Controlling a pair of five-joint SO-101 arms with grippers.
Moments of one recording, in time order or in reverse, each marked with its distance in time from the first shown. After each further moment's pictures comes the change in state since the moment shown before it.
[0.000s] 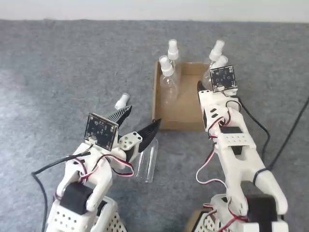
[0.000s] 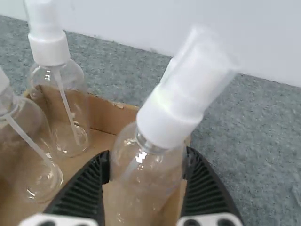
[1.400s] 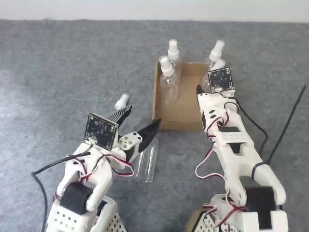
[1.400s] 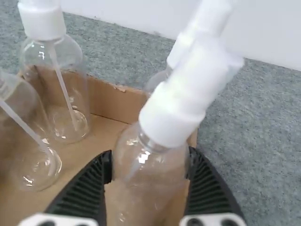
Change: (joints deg) left arm 0.0 0.0 0.0 0.0 0.0; right arm 0.0 4.8 -0.2 -2.0 0.3
